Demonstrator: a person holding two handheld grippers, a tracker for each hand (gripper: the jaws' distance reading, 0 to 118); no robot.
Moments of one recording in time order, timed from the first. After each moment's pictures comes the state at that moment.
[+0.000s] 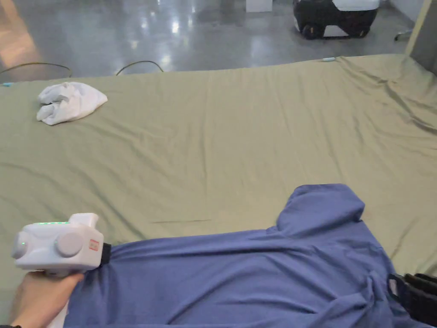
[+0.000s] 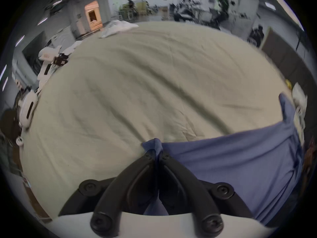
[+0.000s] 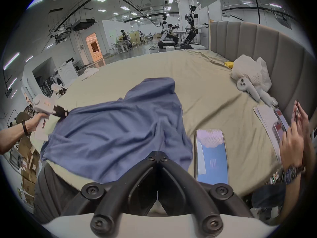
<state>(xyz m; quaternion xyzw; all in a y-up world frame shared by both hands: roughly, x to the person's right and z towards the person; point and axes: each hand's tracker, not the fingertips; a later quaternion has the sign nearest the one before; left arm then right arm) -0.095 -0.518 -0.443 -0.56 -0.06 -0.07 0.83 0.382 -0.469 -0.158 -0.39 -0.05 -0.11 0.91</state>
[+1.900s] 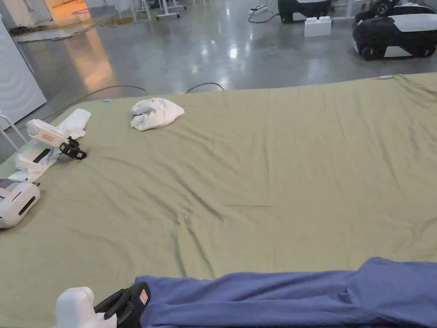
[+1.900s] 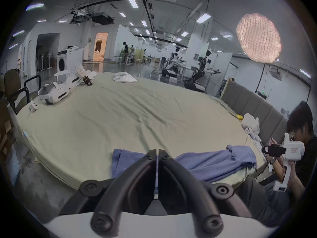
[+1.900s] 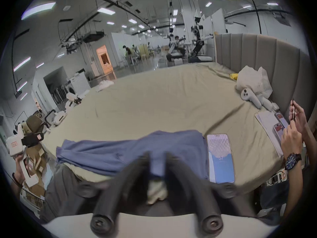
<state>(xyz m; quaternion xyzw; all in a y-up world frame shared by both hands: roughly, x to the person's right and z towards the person) -0.198 -0.399 -0.074 -0.27 -0.14 0.14 0.94 0.284 -0.441 -0.012 -0.29 -0.01 -0.10 0.95</state>
